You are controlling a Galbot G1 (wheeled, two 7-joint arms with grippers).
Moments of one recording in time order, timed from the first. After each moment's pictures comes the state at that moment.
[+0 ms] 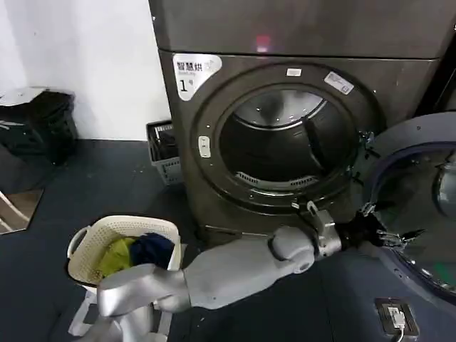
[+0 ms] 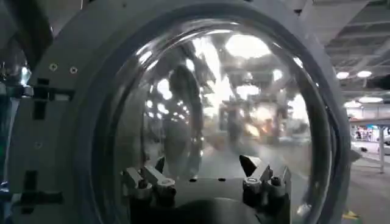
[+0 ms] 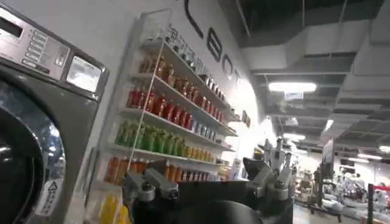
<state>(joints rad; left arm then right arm) 0.17 -1.61 0.84 -1.24 -0.91 -0.22 0.20 -1.63 1.04 2.23 1.64 0.44 -0.21 -0.22</state>
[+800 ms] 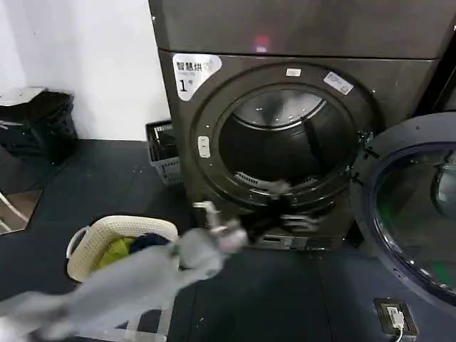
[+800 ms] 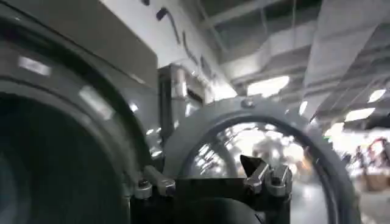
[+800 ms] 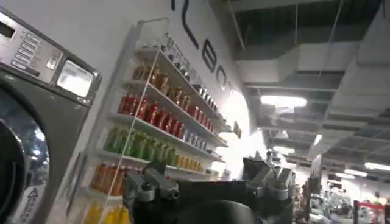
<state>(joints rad) 0.29 -0.94 0.67 -1.81 -0.87 -0.34 0.14 -1.59 1.03 2.23 1.65 0.35 -0.17 -0.23</state>
